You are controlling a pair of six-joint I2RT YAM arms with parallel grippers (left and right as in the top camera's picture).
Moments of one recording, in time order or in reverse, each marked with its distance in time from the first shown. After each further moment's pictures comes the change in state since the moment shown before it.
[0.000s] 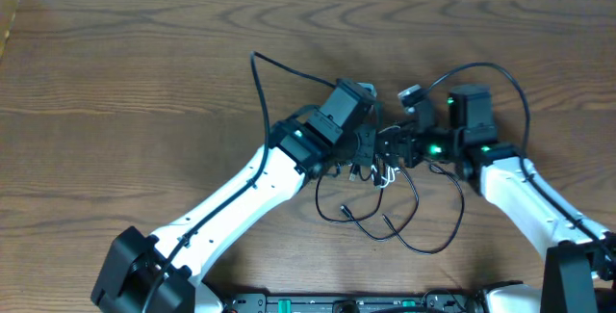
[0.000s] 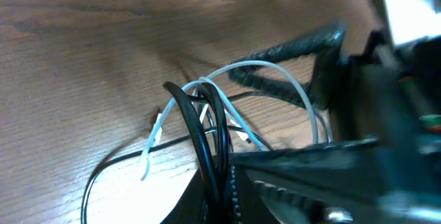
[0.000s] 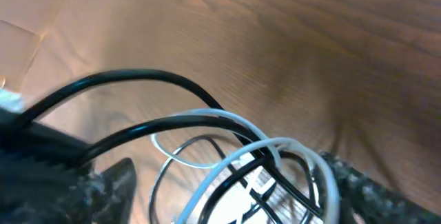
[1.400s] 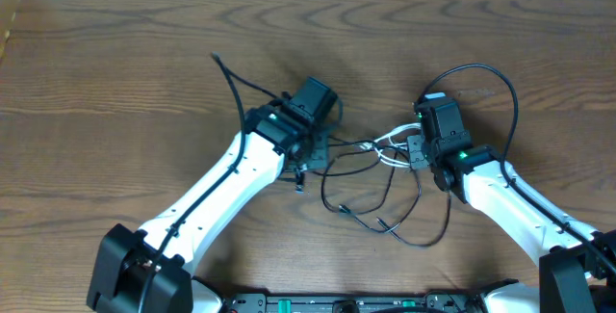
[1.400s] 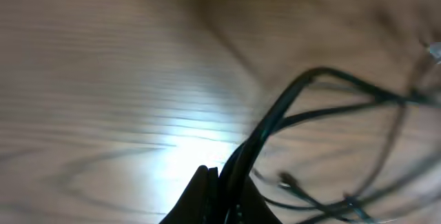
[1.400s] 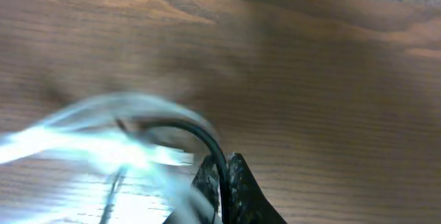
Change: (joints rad) left arm 0.151 0.000 -0.001 -0.397 -0.191 -0.084; right arm 0.127 0.000 0.000 -0.159 0.929 0.058
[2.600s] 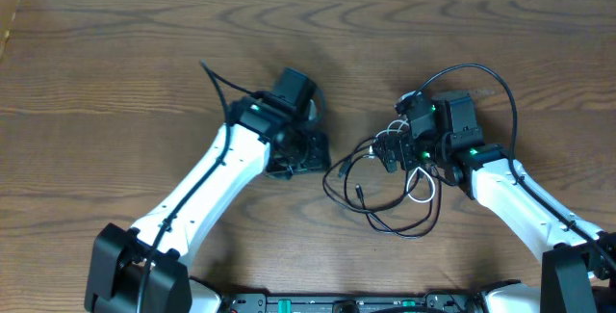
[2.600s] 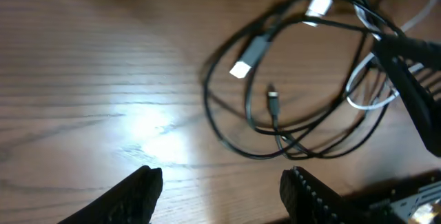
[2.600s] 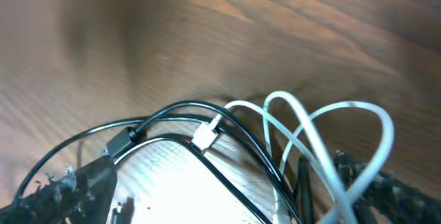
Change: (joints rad) left arm 0.073 0.000 0.000 -0.012 0.337 0.098; right arm -0.063 0.000 0.000 0.087 -0.565 -0.144
